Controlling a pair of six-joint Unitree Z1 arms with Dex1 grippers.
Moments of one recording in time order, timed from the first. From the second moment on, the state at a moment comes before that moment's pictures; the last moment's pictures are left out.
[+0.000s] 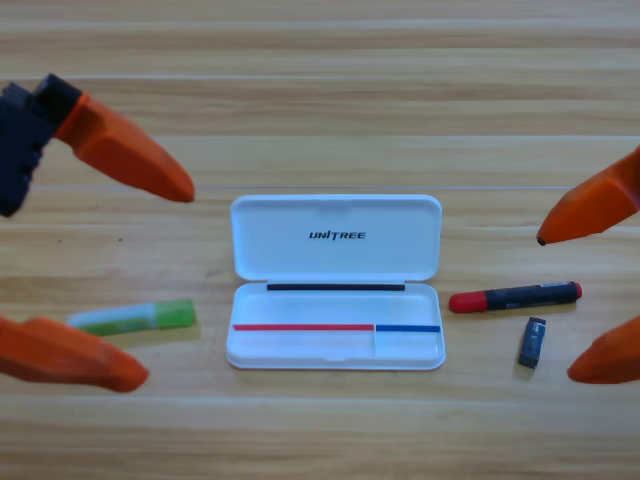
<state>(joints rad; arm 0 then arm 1) -1.01 1.27 -1.27 0.81 -0.25 0.59 0.82 1.38 -1.20 0.76 0.47 -0.48</state>
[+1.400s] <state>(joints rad) -0.85 1.61 -1.49 0.98 0.15 0.74 0.78 1.74 -1.38 0.93 0.05 0.48</state>
